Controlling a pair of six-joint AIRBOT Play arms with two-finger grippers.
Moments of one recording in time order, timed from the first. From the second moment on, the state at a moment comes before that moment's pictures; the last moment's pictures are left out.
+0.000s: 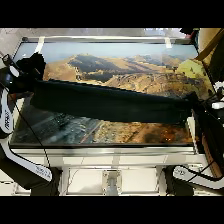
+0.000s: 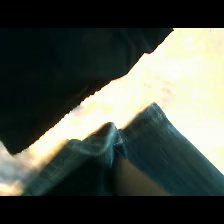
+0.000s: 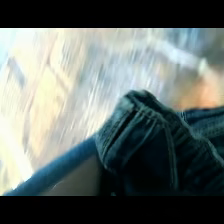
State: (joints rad) left arm 0.32 -1.81 1.66 1.52 -0.75 -1.85; right arm -0.52 -1.30 0.82 -0.84 0.47 1.43
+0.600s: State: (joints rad) left arm 0.30 -1.54 1.68 1.51 -0.74 -1.81; right arm -0.65 -1.23 1.03 -1.07 0.86 1.46
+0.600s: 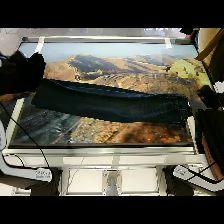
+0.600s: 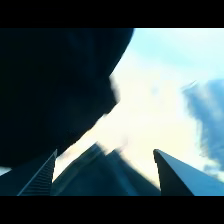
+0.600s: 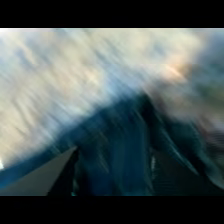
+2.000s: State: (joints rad) left arm 0.14 -1.34 1.68 1.51 -0.81 -1.71; right arm -0.76 -1.72 1.13 -0.83 1.29 1.04
